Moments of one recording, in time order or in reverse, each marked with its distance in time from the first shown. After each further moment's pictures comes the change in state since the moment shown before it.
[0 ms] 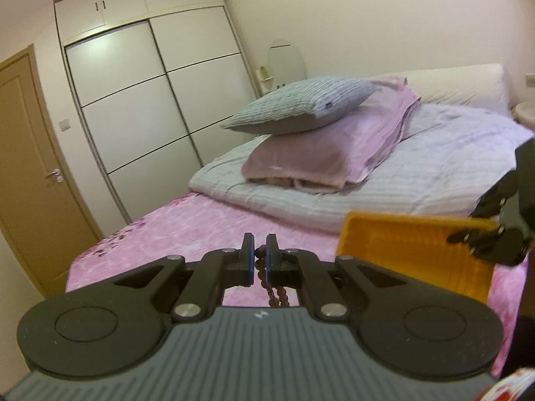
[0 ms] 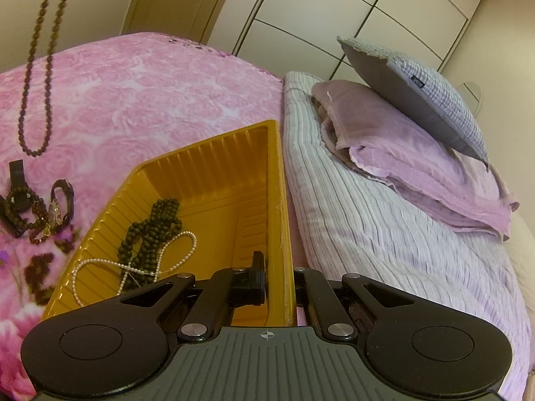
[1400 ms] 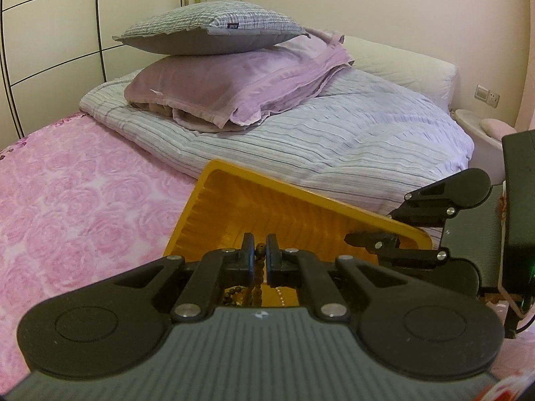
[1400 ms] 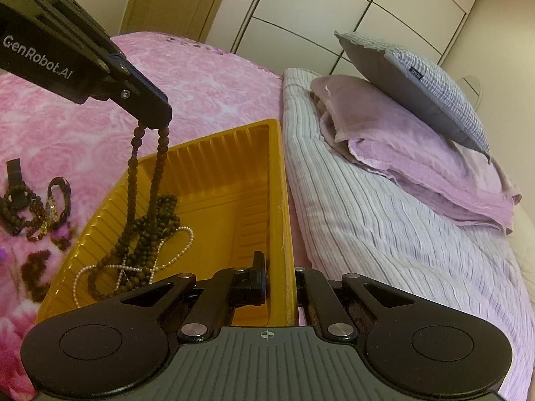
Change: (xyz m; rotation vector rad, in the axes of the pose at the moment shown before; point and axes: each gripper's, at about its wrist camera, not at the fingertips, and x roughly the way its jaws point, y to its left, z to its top) left arm 0.117 -0.098 -0.012 -0.180 0.233 -0.365; right arm 0.003 -0.008 -0.010 0.017 0.001 0.011
